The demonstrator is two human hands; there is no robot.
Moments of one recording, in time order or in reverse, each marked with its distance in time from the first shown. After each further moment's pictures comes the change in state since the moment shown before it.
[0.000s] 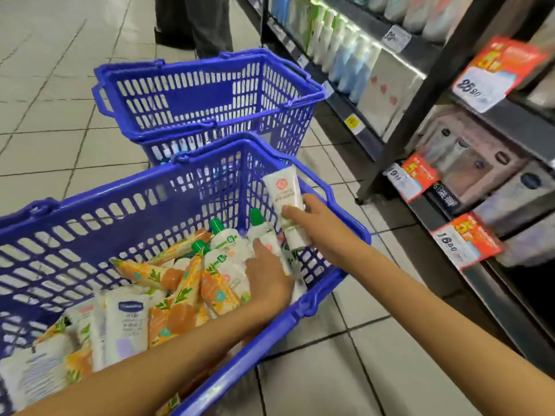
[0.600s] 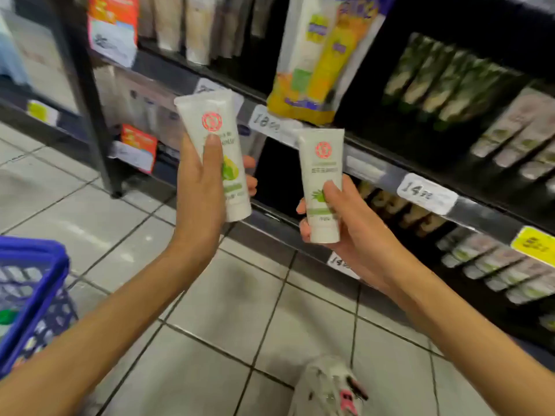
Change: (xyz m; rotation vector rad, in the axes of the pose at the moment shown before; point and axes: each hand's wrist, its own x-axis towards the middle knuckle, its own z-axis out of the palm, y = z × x) left_hand -0.153 0.217 0.082 -0.942 -0.664 0.777; right_hand -0.304 0.013 -0.193 0.342 0.711 -0.219
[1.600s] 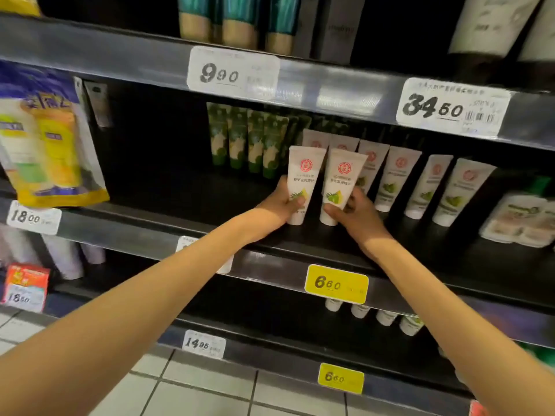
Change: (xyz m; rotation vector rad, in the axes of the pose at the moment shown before) left_hand 0.015 -0.087 0.384 0.464 -0.807 -0.112; right_hand -0.016 -0.072 -0.356 -0.489 0.646 -0.271
